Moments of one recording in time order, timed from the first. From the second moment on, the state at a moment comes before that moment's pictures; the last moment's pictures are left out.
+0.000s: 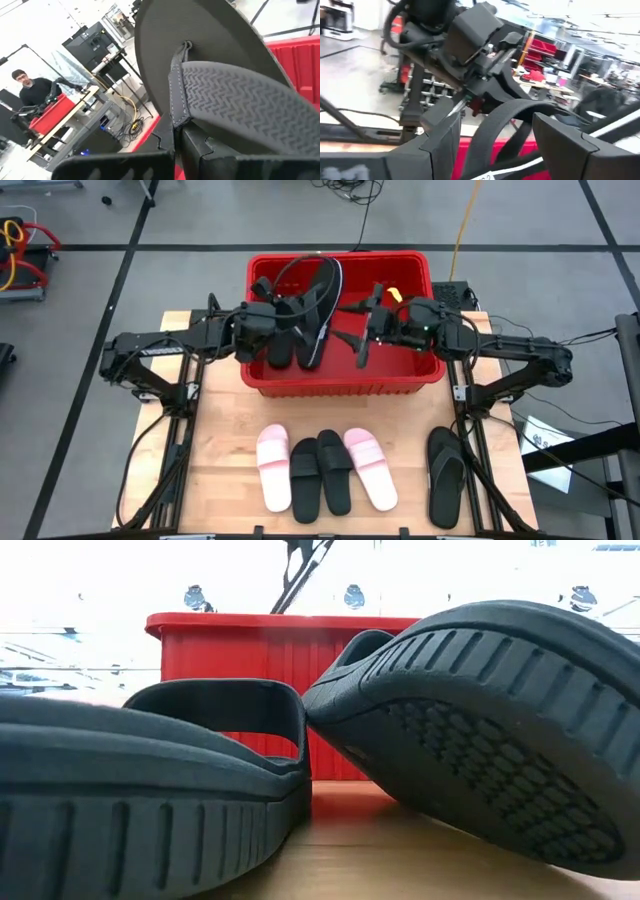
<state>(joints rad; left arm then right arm) 0.09 1.46 1.51 -0.27 -0.79 0.41 -0.15 1.32 1.28 0.07 0.07 -0.27</state>
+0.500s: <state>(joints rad) 0.06 1.46 1.51 -0.23 -0.74 0.41 -0.19 1.42 1.28 0.13 0.05 -0.23</state>
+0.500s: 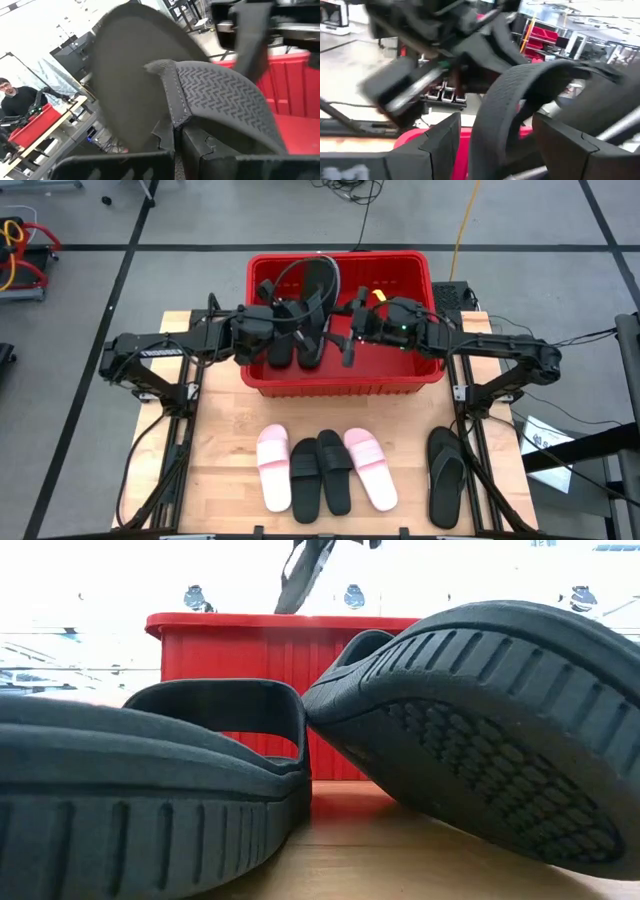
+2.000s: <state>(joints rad) 0.03 1.46 1.51 -0.23 -0.81 0.34 -0.26 1.42 1.28 0.13 0.03 -0.19</state>
